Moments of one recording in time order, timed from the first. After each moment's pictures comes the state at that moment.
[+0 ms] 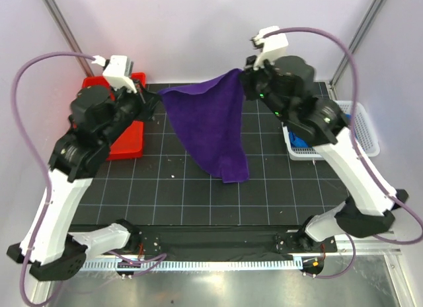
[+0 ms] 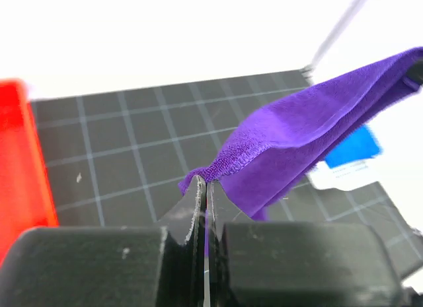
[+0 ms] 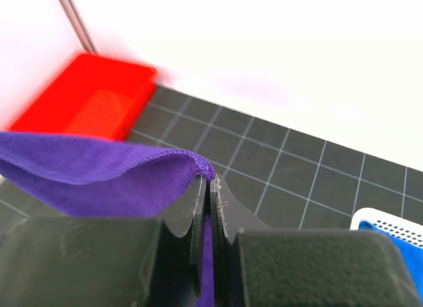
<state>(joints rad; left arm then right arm) -0.52 1.11 1.66 -0.70 -0.11 -0.26 0.80 1.47 2.02 -0.69 0.40 0.07</state>
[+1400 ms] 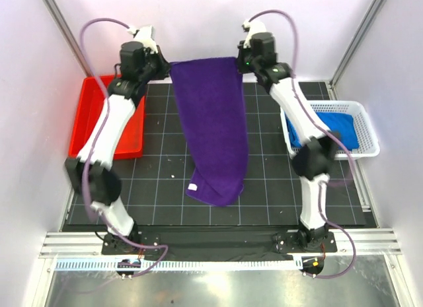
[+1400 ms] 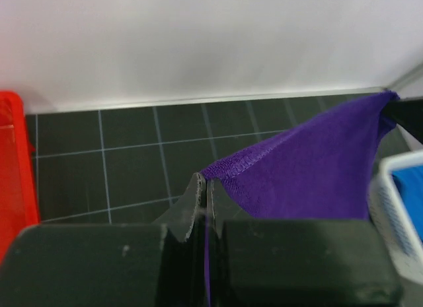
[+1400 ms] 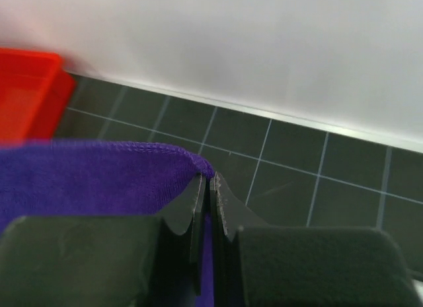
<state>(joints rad) -0.25 1.62 1.78 -0.33 0.10 -0.24 0.39 1.95 2.15 -0.46 0.06 0.12</state>
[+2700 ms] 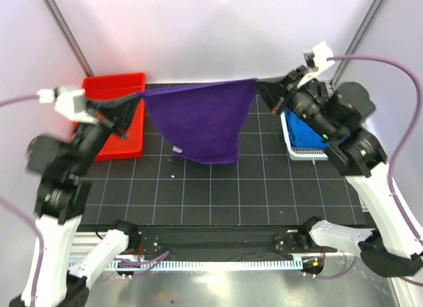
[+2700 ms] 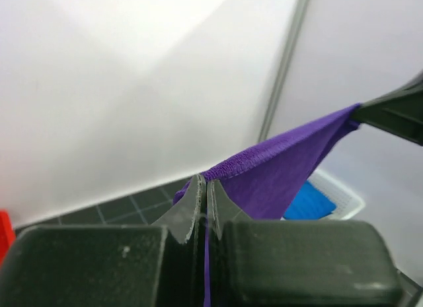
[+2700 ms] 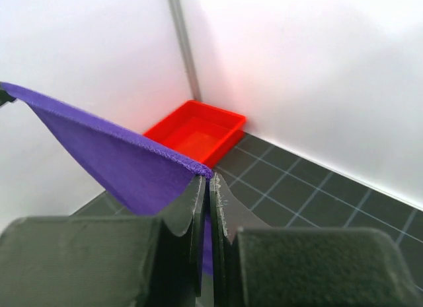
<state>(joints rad) -0.29 0.82 1.35 -0.23 0.25 -0.26 0.58 1.11 1.61 -0.34 -0.11 0.18</state>
